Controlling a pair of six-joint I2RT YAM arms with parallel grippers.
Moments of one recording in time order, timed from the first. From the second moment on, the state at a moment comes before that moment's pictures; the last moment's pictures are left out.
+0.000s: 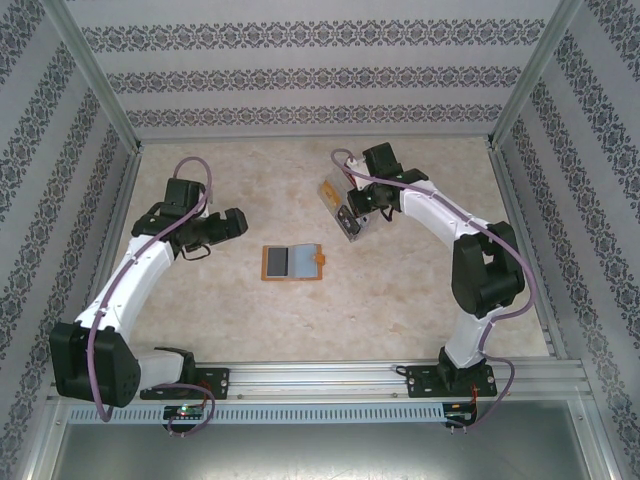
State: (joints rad) left arm -0.10 1.25 1.03 -0.73 0.19 -0.44; right arm 0.38 1.82 1.43 -0.58 -0.18 -0.04
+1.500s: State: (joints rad) left arm -0.02 1.30 1.02 -0.73 0.28 -0.42; right arm 0.55 1.57 1.24 -0.54 -0.10 0.32
